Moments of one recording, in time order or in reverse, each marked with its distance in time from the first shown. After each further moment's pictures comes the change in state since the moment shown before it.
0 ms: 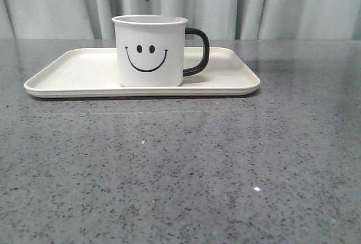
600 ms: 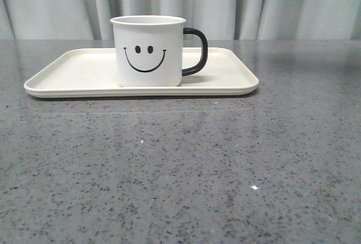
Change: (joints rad) left arm 0.000 0.000 0.000 0.000 -0.001 0.000; right arm -0.294 -0.374 0.084 0.004 -0.010 0.251
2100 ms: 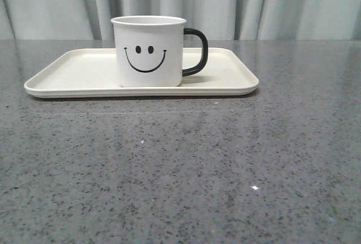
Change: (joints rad) left arm 0.000 0.000 0.000 0.000 0.000 0.000; right arm -0.185 -1.108 1.272 -0.261 -0.172 0.373
